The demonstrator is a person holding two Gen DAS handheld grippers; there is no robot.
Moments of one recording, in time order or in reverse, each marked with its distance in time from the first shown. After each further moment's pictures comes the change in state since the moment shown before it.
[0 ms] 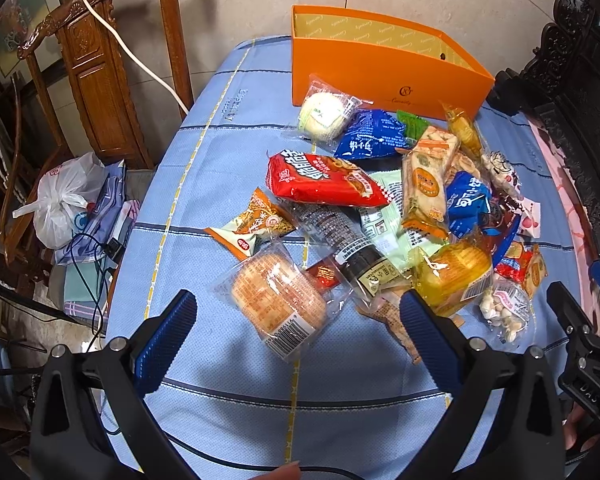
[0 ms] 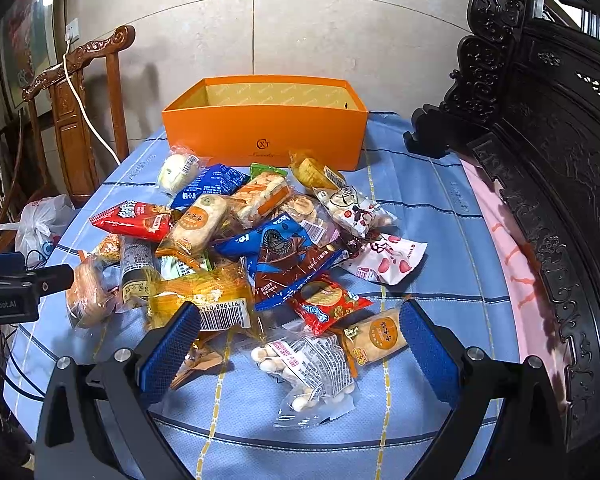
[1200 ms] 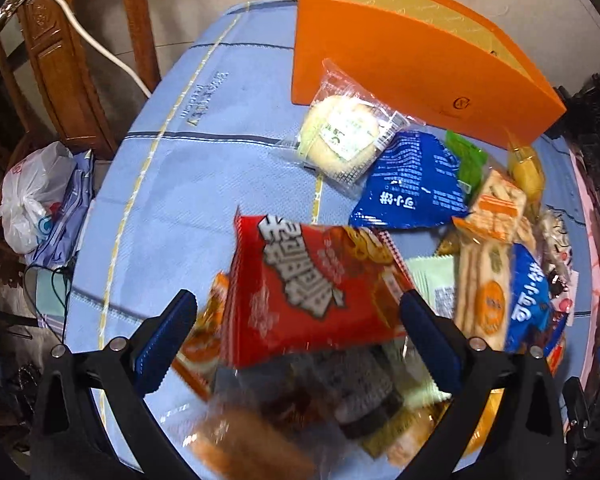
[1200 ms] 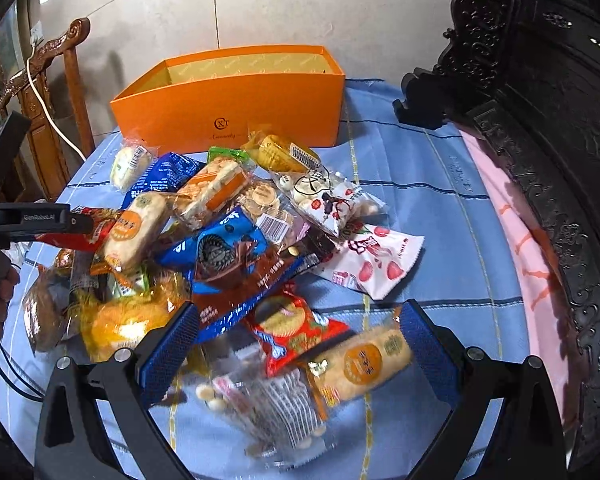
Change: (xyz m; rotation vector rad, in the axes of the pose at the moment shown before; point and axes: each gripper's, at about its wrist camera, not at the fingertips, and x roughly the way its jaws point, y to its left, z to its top) left arm 0.121 -0.002 0.100 -0.061 0.136 -0.023; right arm 0.068 -0.035 0.017 0.053 0.095 -0.007
